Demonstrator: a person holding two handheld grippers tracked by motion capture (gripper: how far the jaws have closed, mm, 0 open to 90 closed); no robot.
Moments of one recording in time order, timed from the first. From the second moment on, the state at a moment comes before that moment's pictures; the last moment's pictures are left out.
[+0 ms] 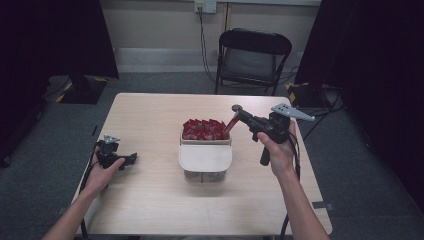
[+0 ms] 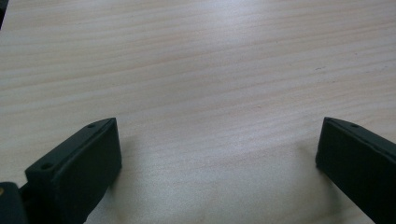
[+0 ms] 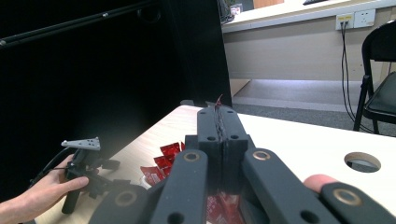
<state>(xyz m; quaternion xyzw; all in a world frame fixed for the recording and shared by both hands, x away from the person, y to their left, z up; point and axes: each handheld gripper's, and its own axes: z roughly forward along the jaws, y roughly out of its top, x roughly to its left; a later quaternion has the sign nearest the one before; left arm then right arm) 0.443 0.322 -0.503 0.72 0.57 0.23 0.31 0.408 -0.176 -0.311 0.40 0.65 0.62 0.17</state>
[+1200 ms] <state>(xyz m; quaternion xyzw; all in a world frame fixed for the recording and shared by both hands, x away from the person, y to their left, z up) 0.443 0.322 -0.503 0.72 0.57 0.23 0.31 0.405 -0.211 -0.294 0.42 0.61 0.64 0.20</state>
